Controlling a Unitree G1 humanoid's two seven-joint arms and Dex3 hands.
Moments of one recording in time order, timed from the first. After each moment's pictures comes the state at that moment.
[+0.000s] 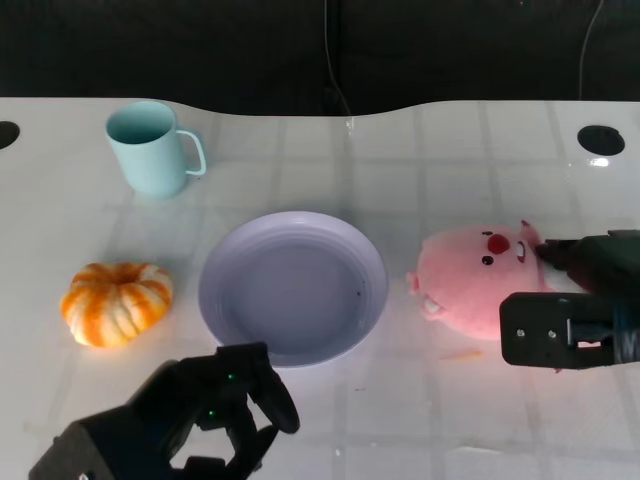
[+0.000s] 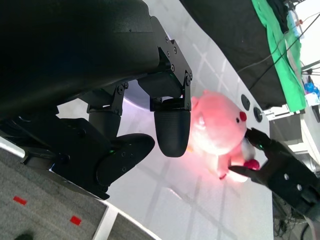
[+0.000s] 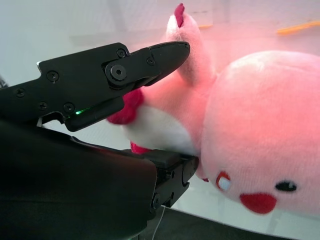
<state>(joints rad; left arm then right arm) 0.27 0.25 -0.15 -0.40 0.00 0.09 -0.34 -0.43 -0.42 0.34 0.31 -0.91 0.22 0.42</state>
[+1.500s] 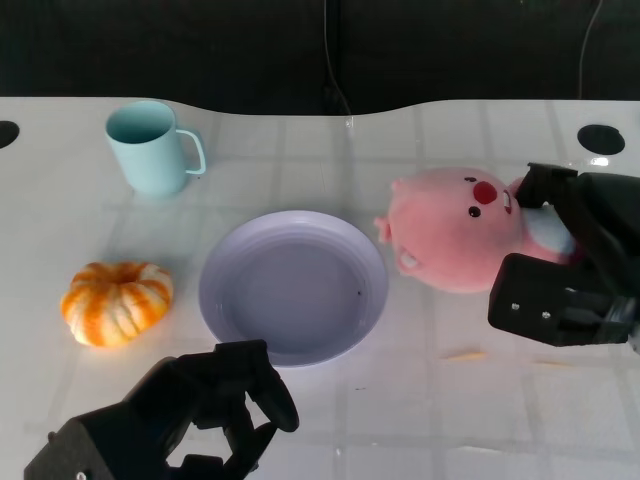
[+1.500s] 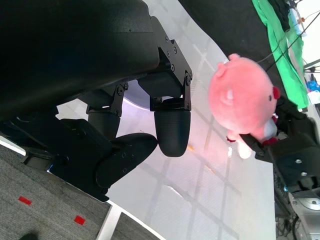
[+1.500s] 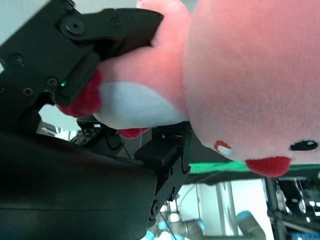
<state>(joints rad) 0.26 0.26 -0.14 -0.43 0.00 0.13 -0.34 -0.49 -0.37 0.32 0.44 -0.71 0.00 -0.20</state>
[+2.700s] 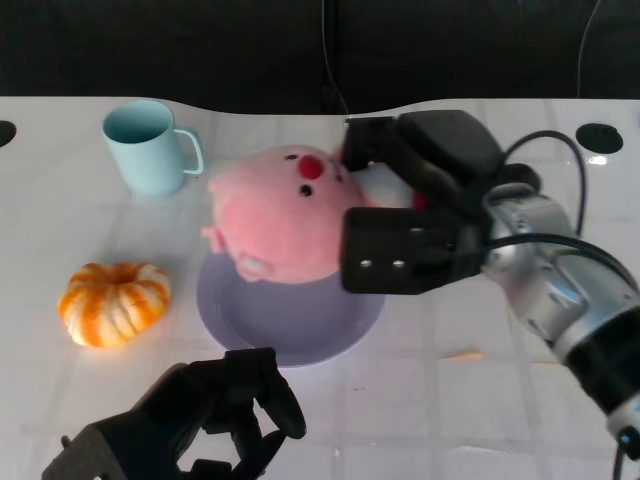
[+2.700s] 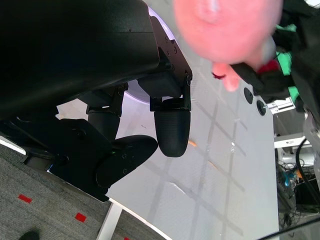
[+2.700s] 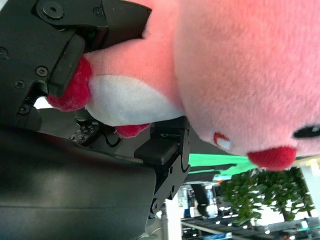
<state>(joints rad) 0.24 0.25 -0.17 -0.37 0.02 0.08 -0.34 -0.81 -0.11 0.49 0.57 -0.73 -0.01 -0.01</state>
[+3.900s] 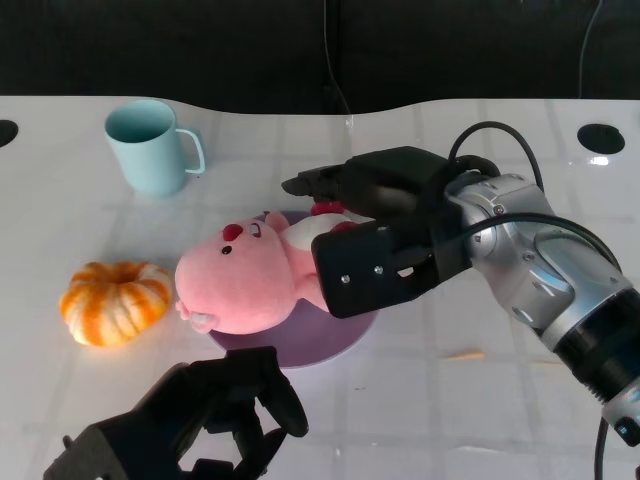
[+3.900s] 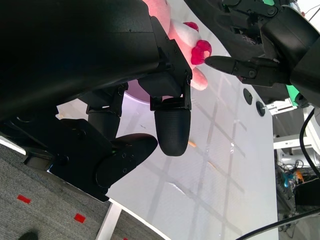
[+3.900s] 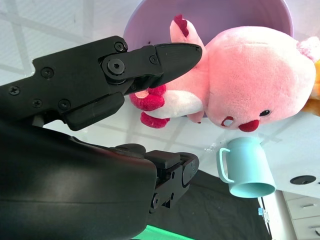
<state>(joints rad) 0.24 0.24 -0.17 -0.37 0.03 0.08 -0.34 -0.84 -0.14 0.56 0.46 -0.69 0.00 0.44</state>
